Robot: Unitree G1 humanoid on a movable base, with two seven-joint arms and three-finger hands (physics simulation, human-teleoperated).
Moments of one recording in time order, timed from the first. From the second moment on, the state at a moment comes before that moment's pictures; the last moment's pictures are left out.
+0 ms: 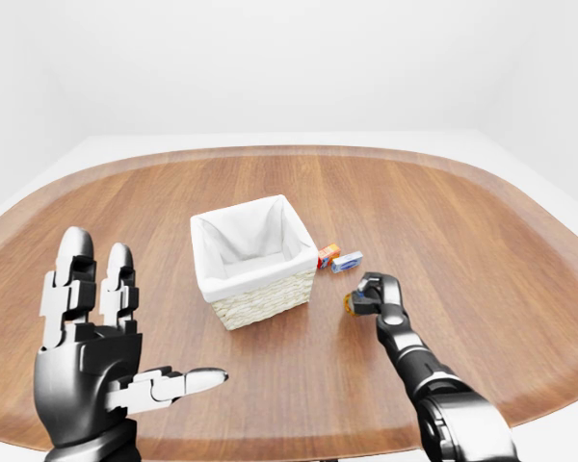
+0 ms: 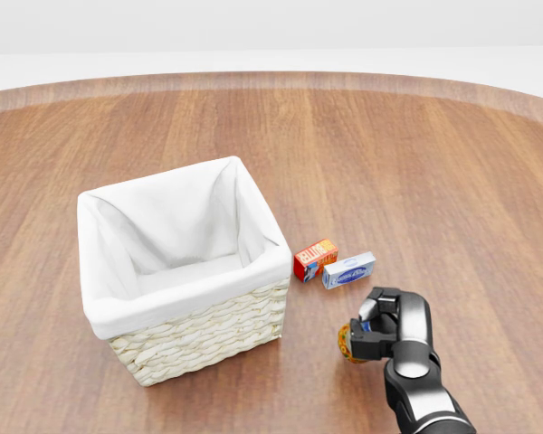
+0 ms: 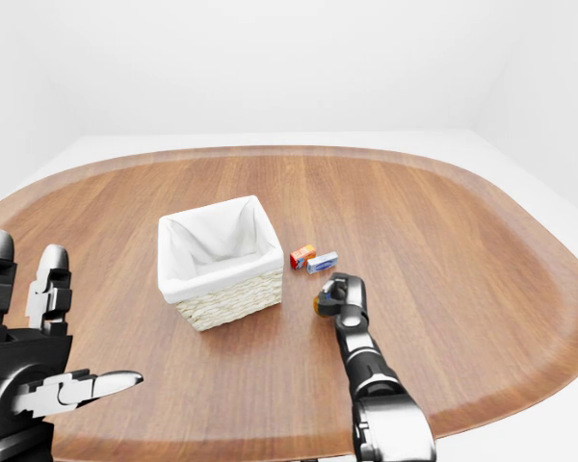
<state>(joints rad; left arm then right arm) 0.46 -0.15 0.22 -0.94 -0.21 0.07 -0.19 -0.57 -0.10 -0.09 1.16 -0.07 -0.09 -0.32</state>
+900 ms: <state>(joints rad) 0.47 -0.16 0.24 -0.95 -0.23 0.08 -0.21 -0.37 -0.10 -0.10 0.29 -0.06 0.08 -0.27</state>
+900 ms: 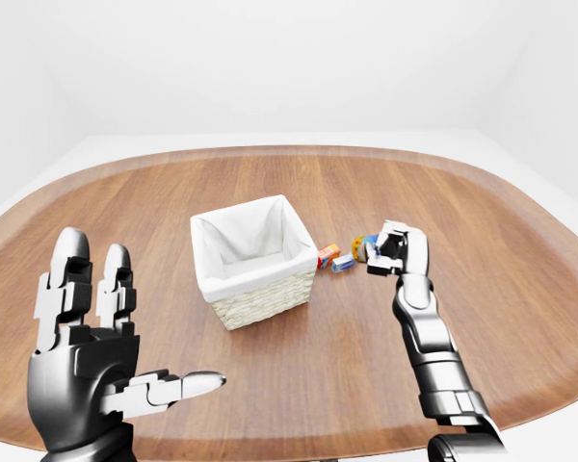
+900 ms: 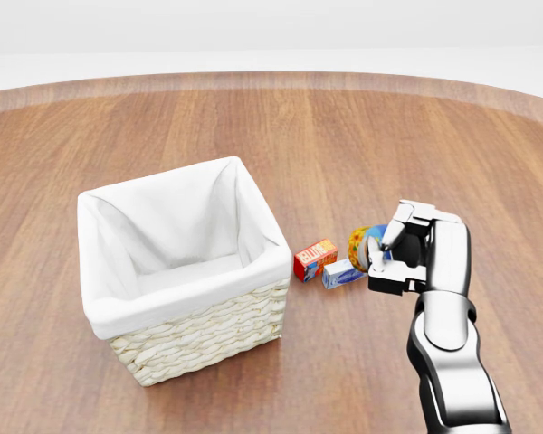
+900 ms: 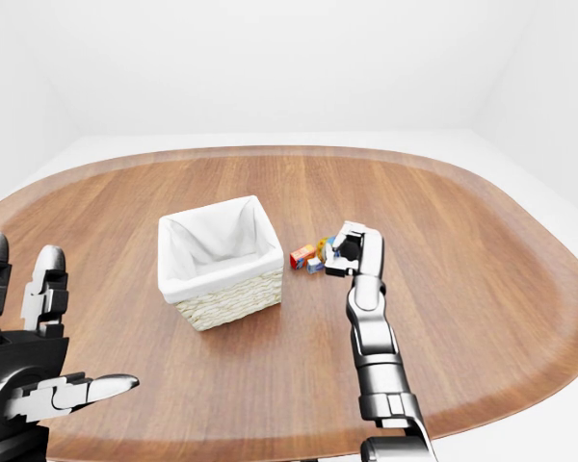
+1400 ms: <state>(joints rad) 0.48 -0.17 0.24 -0.96 -0.24 0.09 -0.22 -0.44 -0.07 -0.06 0.12 -0.11 0.09 -0.29</state>
